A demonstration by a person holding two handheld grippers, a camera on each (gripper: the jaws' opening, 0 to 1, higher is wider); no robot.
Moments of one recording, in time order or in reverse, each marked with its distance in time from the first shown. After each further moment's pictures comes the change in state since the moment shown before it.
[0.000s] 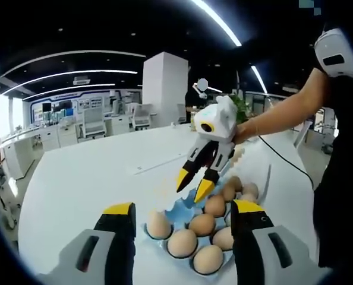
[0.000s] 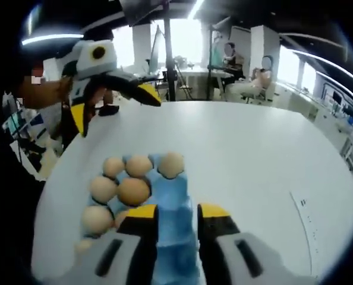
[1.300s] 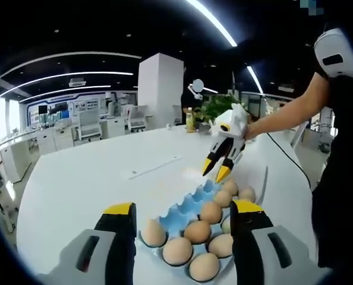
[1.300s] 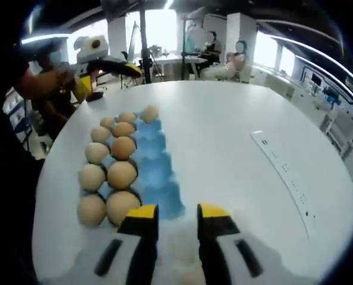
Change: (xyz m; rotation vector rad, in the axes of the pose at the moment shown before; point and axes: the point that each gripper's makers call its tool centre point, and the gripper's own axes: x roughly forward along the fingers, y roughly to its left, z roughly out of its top) left arm 0.011 -0.008 0.007 0.014 -0.008 -0.031; right arm -0.091 -0.018 -0.090 0.110 0.096 -0.158
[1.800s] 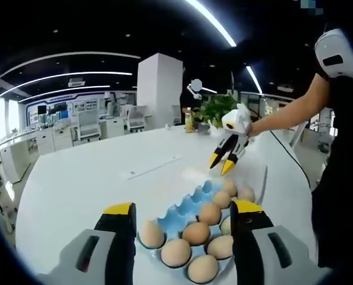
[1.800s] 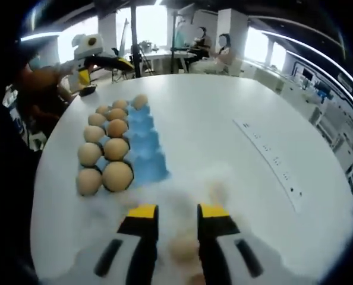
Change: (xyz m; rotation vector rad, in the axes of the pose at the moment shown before) left arm 0.003 -0.003 0.001 0.002 0.000 -0.008; right arm -0.033 -0.014 -0.032 0.020 0.043 -0.069
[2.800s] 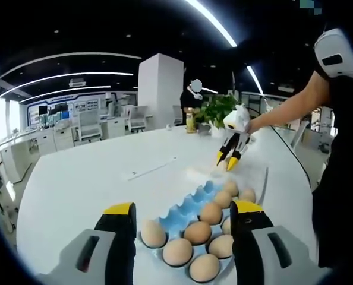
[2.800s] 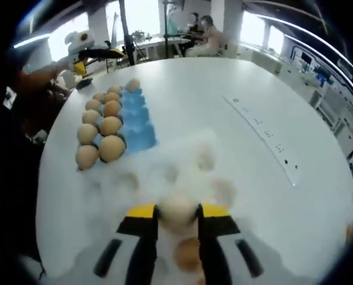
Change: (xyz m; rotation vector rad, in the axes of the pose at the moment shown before) left arm -0.003 0.003 0.000 -0.001 -0.002 0.009; right arm -0.017 -0.011 -0.032 0.064 0.106 0.018
